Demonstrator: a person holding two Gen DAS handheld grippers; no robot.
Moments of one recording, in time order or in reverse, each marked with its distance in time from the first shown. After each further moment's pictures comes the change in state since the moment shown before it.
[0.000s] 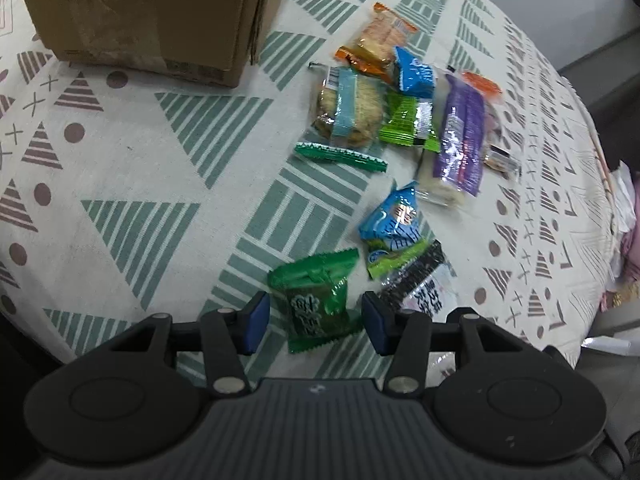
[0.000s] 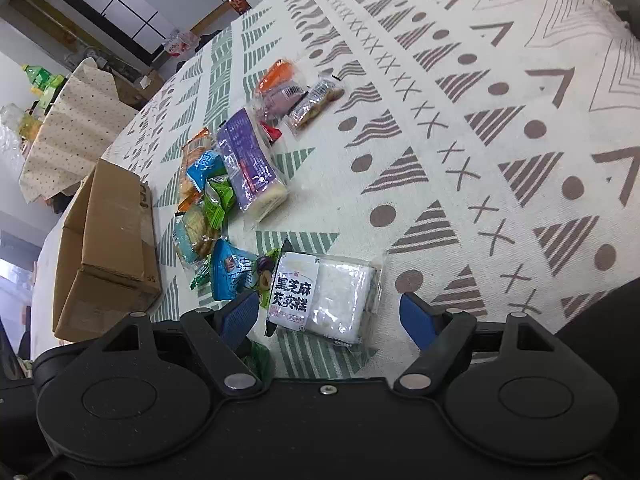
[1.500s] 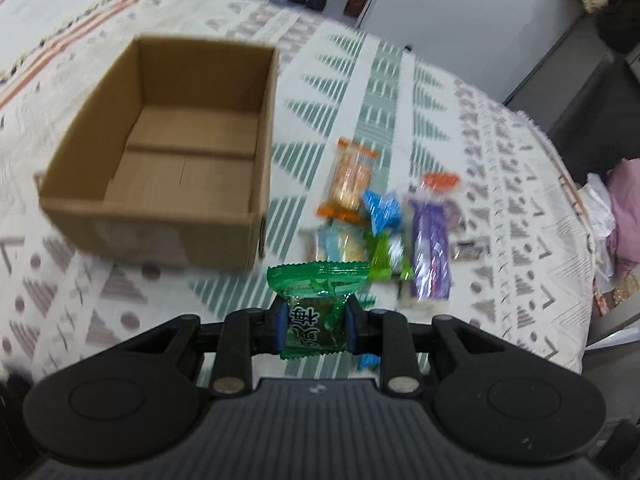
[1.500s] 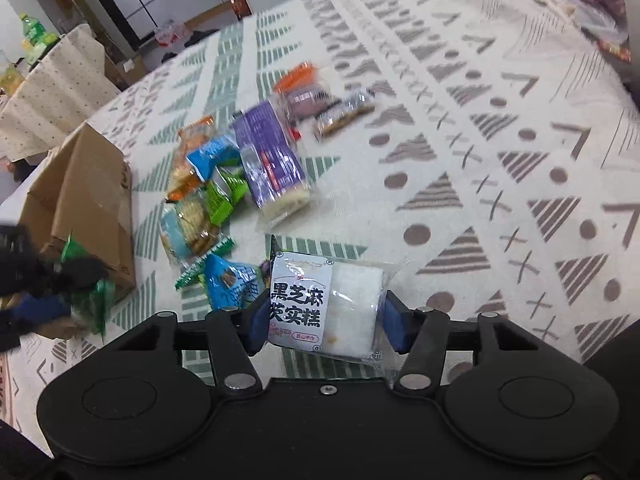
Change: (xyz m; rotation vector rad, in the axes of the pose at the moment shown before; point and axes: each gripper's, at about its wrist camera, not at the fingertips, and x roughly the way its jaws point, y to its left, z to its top) left arm -0.081 -0.005 0.061 0.223 -0.247 -0.009; right arm 0.013 0.059 -0.013 -0.162 -0.100 -0.182
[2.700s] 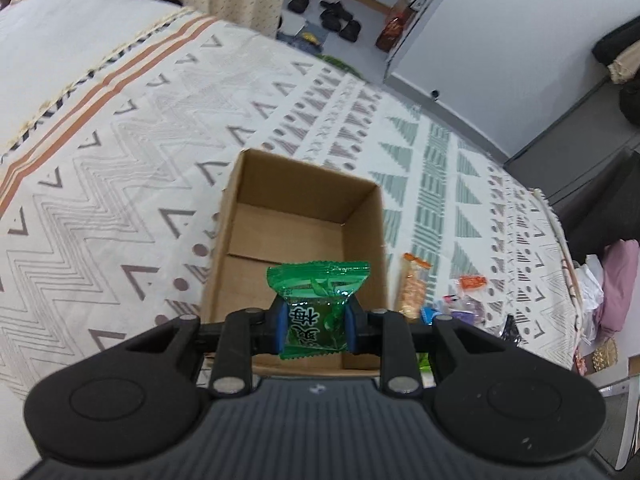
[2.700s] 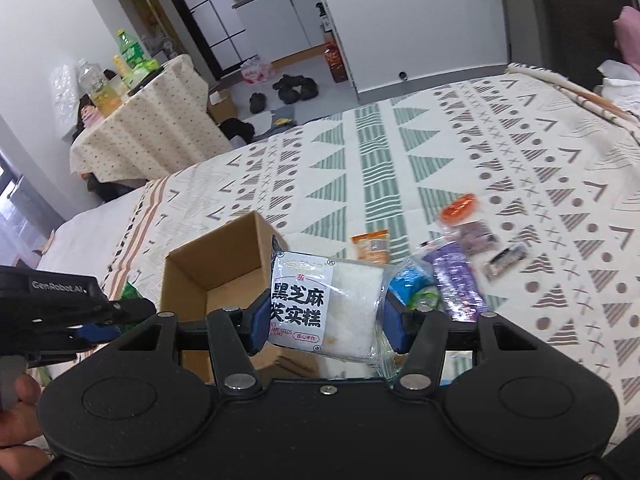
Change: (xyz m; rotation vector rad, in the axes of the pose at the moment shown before) left arm -0.064 0.111 0.113 -0.116 0.003 -0.006; right arm -0.060 0.134 0.071 -0.132 -0.130 0.185
